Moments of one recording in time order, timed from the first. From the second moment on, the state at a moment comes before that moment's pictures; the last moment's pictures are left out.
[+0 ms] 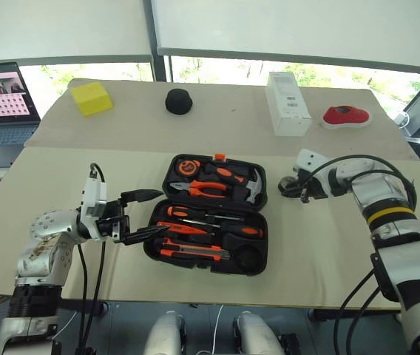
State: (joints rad) left arm -0.26 0.64 0.15 0.05 -0.58 0.13 -1.40; right arm -0.97 -0.67 0.28 0.91 -0.13 0.07 1.19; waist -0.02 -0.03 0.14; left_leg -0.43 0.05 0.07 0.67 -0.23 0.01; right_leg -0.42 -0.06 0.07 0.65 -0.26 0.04
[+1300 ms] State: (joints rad) left arm -0.08 0.76 0.16 -0.07 -0.59 0.06 -1.49; right arm -0.51 -0.82 0.41 -0.43 0.34 0.86 1.24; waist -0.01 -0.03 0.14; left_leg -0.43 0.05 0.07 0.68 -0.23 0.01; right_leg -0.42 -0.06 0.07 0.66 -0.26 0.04
